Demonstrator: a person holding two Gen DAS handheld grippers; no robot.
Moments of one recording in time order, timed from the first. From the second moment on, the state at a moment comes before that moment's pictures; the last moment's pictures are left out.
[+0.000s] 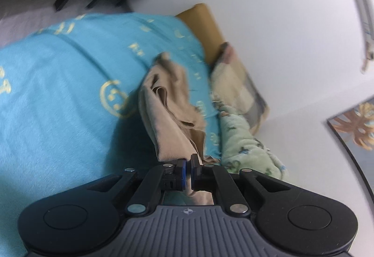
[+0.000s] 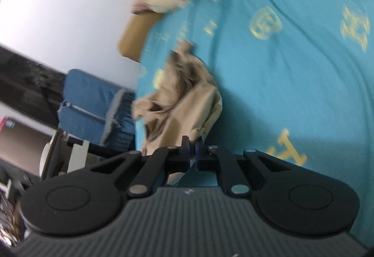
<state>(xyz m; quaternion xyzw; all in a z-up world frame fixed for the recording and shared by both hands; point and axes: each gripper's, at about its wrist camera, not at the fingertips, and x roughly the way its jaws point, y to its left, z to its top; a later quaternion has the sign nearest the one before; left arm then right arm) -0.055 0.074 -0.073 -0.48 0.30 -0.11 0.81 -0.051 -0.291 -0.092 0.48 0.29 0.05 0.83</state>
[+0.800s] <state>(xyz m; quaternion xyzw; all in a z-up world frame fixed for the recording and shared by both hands) -0.123 0.059 0.025 -0.42 0.27 -0.15 0.85 -0.139 -0.296 0.003 0.42 0.18 0.05 0.89</state>
